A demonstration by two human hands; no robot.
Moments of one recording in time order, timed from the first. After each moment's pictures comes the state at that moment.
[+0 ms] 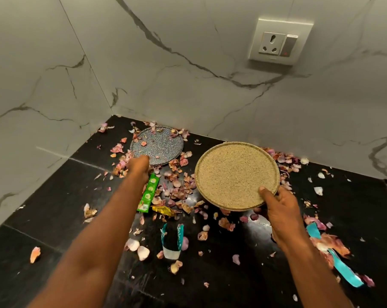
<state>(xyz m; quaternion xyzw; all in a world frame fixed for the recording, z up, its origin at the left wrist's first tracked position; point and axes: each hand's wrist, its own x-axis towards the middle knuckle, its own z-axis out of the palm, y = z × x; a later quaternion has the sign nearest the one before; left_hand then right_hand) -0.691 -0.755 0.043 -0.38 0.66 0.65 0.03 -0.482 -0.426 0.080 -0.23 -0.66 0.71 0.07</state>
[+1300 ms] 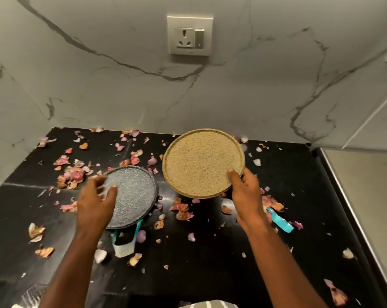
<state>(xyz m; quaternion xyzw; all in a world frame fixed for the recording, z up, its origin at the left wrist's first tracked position) -0.523 -0.718 0.079 -0.08 0.91 0.41 -0.05 -0.429 -0.390 0.100 -0.27 -0.64 0.70 0.16</state>
